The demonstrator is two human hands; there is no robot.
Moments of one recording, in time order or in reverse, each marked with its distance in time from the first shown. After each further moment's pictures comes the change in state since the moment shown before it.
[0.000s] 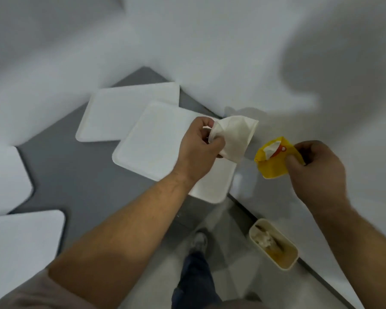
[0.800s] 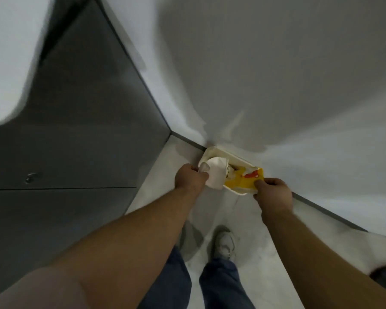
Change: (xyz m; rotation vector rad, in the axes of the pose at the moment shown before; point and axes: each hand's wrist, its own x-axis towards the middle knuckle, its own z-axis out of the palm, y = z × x) left_hand -0.115 -0.415 0.260 0.405 -0.203 -0.774; right_hand -0.135 0.458 0.077 0.168 0.112 1.020
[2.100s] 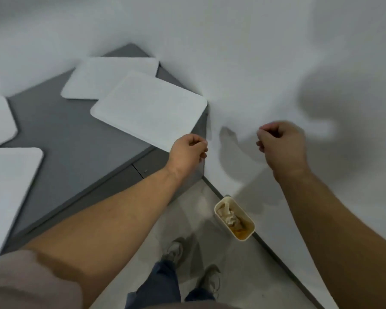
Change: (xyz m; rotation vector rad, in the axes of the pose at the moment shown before) left_hand -0.289 0.169 -0.240 -0.459 0.251 0.529; right_hand -0.286 -0.325 -0.122 -0.001 -0.353 -0.930
